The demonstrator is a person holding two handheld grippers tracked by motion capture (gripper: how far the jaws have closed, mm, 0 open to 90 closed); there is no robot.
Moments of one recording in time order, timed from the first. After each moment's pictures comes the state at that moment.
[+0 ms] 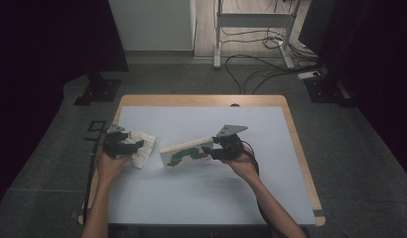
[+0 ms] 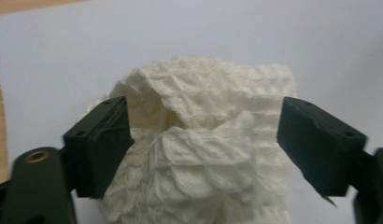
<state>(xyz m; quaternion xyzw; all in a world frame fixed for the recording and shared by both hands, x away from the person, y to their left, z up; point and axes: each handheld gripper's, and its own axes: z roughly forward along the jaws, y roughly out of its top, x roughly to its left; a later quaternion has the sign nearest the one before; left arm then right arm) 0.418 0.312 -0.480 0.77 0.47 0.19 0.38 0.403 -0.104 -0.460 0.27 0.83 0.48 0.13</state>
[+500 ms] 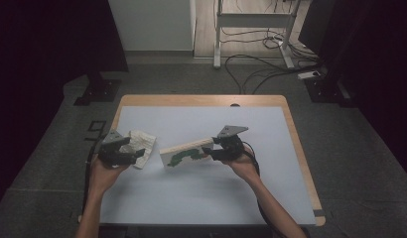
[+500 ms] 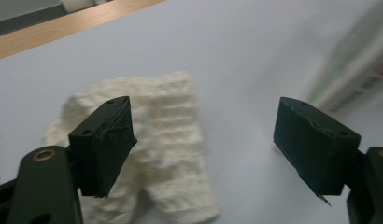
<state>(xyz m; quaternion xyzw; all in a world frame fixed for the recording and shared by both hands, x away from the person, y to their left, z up) 0.362 0.287 -0.445 0.81 0.38 0.19 0.40 0.400 -0.105 -0.461 0.27 0.83 0.48 0.12</state>
